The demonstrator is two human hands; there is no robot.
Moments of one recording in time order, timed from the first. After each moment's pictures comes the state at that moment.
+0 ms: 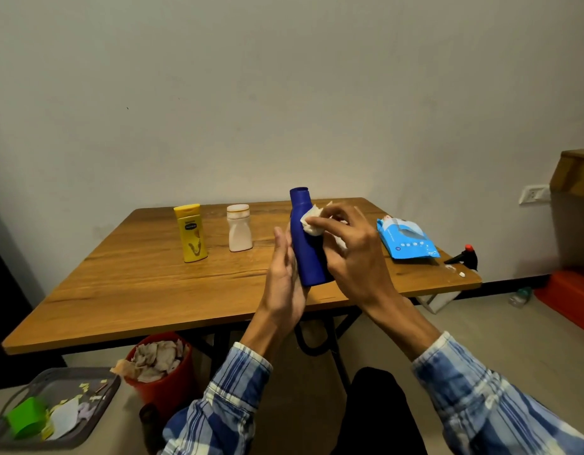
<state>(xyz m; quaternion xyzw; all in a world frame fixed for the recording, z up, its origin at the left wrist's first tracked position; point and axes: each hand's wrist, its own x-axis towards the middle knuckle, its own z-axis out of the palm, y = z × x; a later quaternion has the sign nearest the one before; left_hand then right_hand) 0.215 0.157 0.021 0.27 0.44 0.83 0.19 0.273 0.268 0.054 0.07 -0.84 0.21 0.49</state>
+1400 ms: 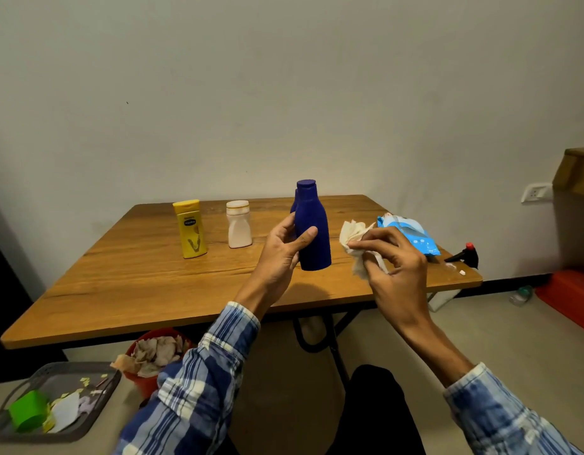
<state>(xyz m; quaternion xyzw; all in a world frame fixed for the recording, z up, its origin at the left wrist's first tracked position) 0.165 0.167 0.026 0.33 0.49 0.78 0.18 0.303 0.303 0.018 -0.03 -0.80 0.32 0.51</state>
